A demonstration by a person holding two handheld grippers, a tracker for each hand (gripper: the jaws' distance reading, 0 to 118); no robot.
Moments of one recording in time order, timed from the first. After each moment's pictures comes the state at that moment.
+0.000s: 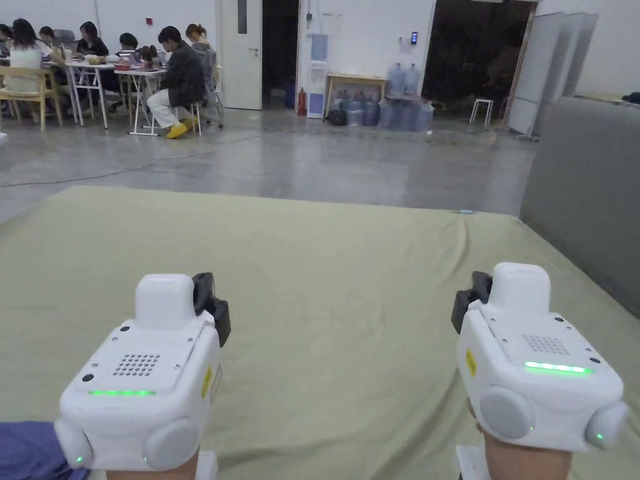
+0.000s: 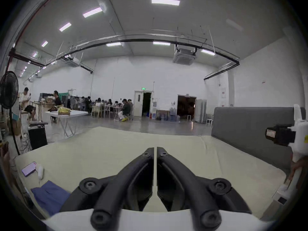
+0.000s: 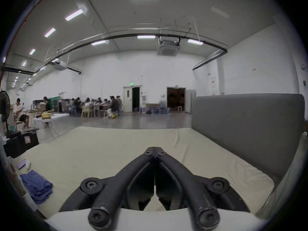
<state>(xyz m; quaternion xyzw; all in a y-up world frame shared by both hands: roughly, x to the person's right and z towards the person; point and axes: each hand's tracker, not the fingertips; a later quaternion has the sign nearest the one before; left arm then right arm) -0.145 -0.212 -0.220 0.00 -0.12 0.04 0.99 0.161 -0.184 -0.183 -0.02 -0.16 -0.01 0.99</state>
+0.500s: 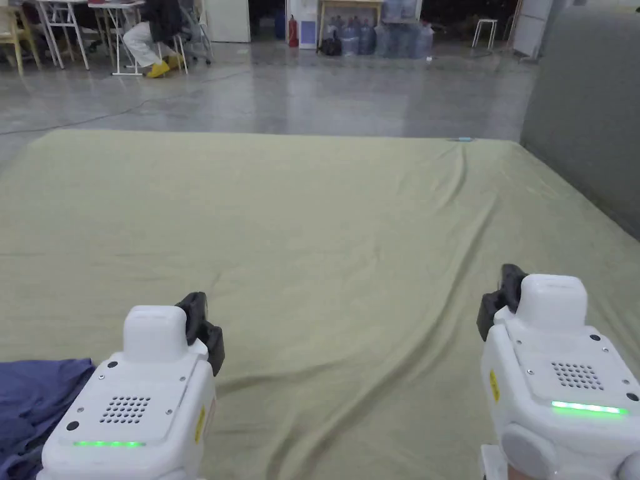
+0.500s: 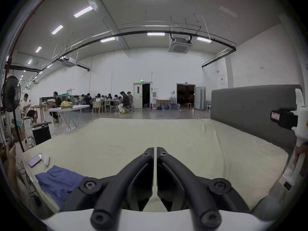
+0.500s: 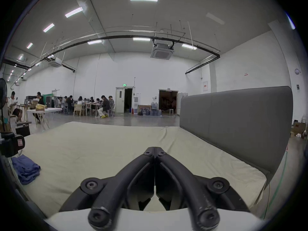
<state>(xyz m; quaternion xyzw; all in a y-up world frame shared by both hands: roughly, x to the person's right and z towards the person) -0.141 -0.271 -0.172 -0.05 -0.12 0.00 0.99 0.176 -0.247 -0.128 -0.02 -0.18 0.01 0.98</state>
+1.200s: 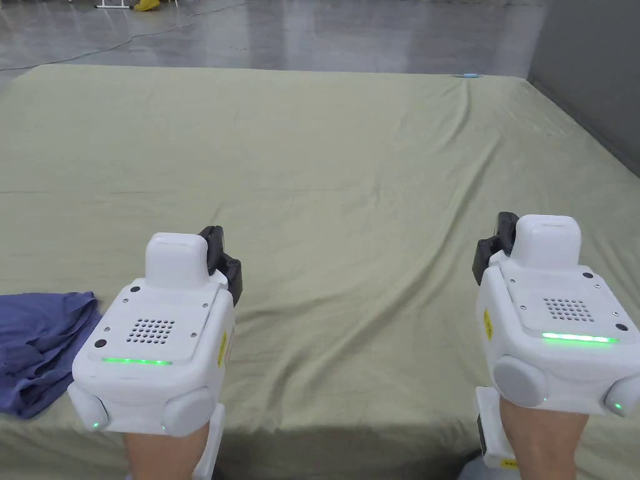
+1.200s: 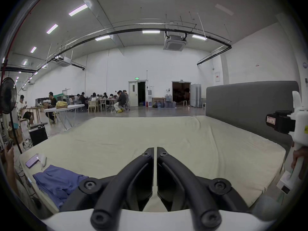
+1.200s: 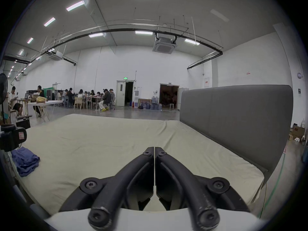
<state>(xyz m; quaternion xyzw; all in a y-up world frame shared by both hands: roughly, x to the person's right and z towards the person) -0.129 -0.273 -0.167 -0.05 -0.13 -0.01 0.99 0.169 -0.259 -0.124 -0.05 -0.18 0.02 0.98</state>
